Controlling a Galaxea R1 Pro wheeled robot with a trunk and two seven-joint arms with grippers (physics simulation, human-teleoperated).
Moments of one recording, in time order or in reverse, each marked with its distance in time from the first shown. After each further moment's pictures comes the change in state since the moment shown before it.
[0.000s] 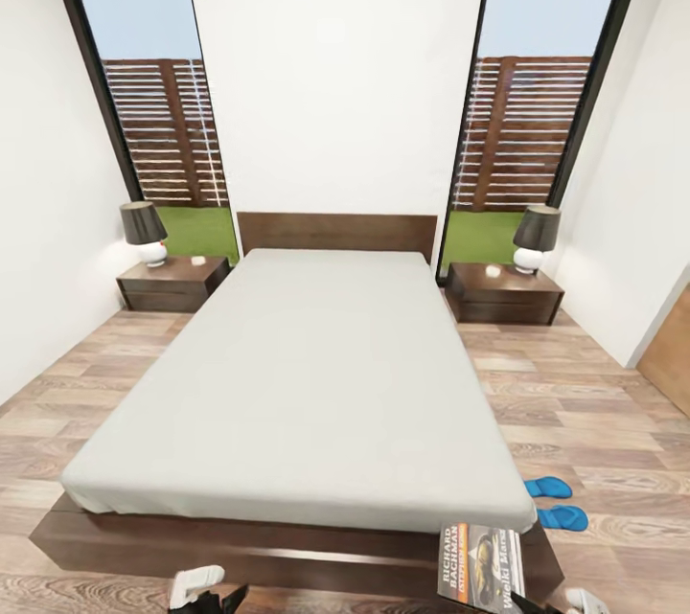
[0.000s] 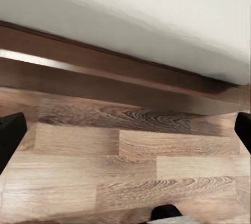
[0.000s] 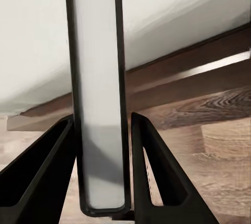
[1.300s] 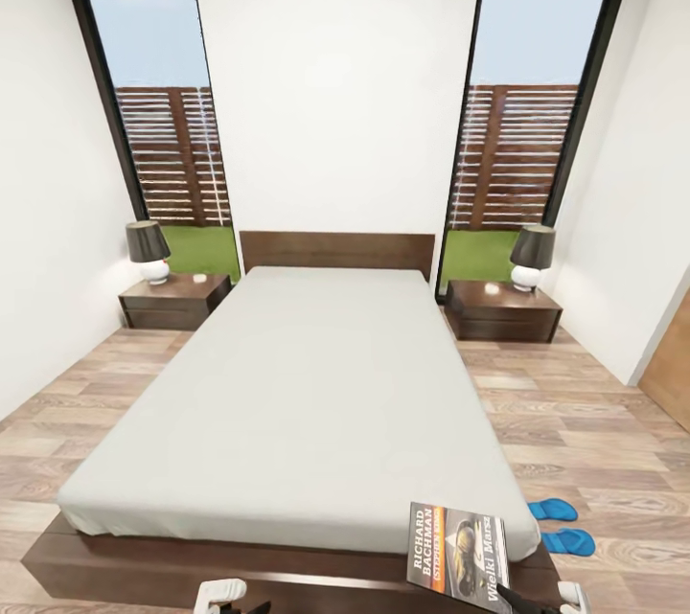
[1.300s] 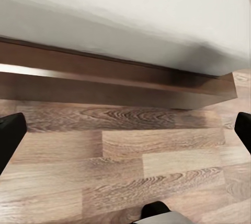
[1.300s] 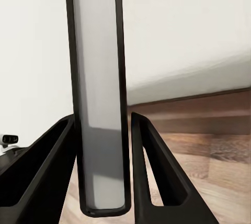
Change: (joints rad) left arm 0.014 -0.060 -0.004 0.003 -0.069 -0.004 0.011; right arm 0.000 -0.008 0.000 0.004 0.001 -0.006 0.352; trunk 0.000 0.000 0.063
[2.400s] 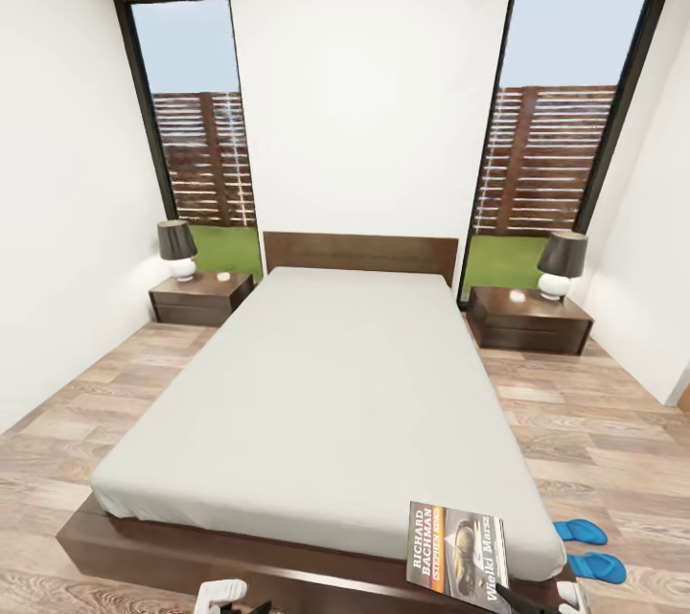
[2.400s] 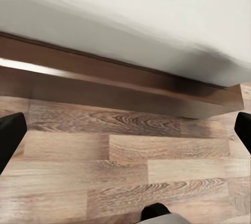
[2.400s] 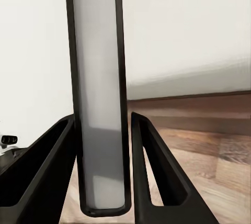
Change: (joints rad) left arm 0.001 0.000 0.000 0.000 0.000 0.000 0.000; right arm 0.000 0.003 0.000 0.000 -0.001 -0.004 -0.004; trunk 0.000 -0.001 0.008
